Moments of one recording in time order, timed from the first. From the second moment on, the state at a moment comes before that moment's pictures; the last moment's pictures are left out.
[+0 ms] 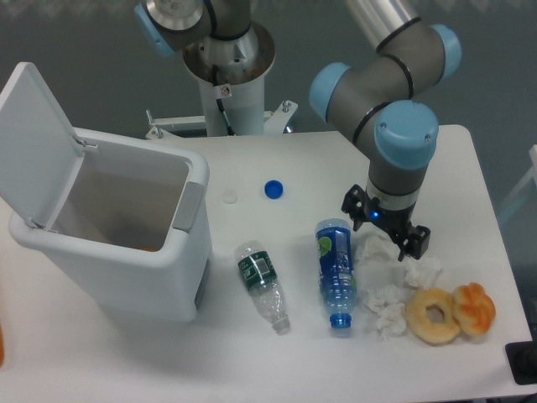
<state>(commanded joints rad) 2.64 -2.01 -1.52 -1.06 1.60 1.35</state>
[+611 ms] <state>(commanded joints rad) 2.63 -2.02 -1.52 -1.04 1.55 1.14</state>
